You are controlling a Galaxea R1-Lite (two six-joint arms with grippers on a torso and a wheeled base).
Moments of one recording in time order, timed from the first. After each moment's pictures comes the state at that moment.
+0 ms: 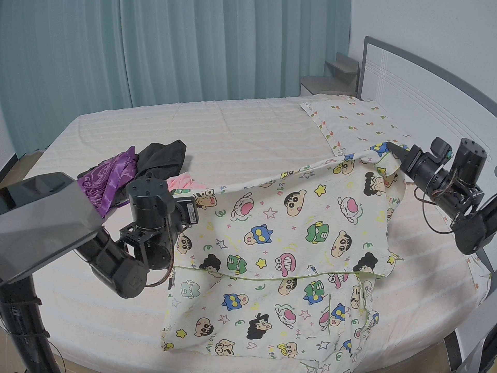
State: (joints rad) left arm -0.45 2.16 -0.83 -1.17 0.51 -0.14; right arm 0.10 1.90 -0.72 -1.26 0.23 0.56
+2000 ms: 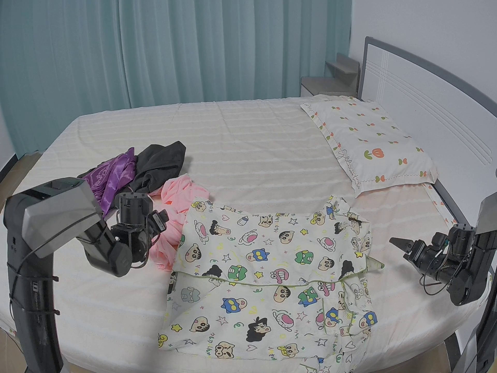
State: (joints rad) left arm -0.20 2.29 -0.86 -0.93 0.34 -0.62; right arm -0.16 2.23 -0.23 -1.55 0.46 0.59
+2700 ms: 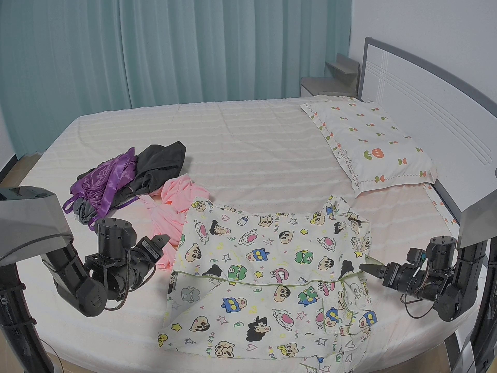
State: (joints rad) left arm -0.28 2.07 -0.46 -1.06 0.18 -0.96; right arm 0.09 2.25 -0.17 -1.55 0.37 0.55
